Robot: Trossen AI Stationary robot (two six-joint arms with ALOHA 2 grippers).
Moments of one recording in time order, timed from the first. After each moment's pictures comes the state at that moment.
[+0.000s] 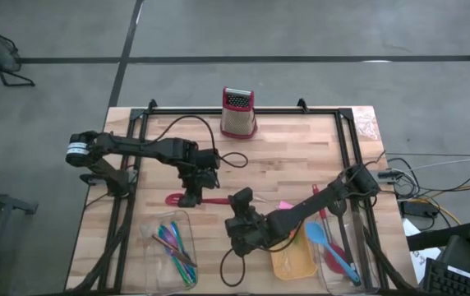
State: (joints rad) left arm 0.06 1.52 1.17 -0.97 0.50 0.12; right arm 0.44 2.11 1.60 -0.50 1.06 -0.28
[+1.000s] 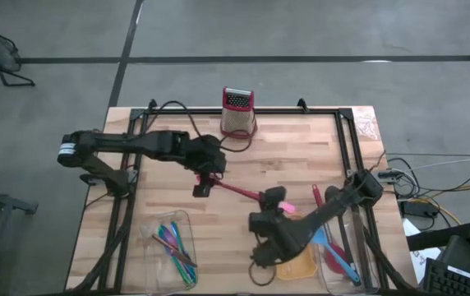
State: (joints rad) left arm 0.03 1.44 1.35 -0.79 0.10 0.16; right arm 0.56 2.10 1.81 -1.45 1.06 0.59
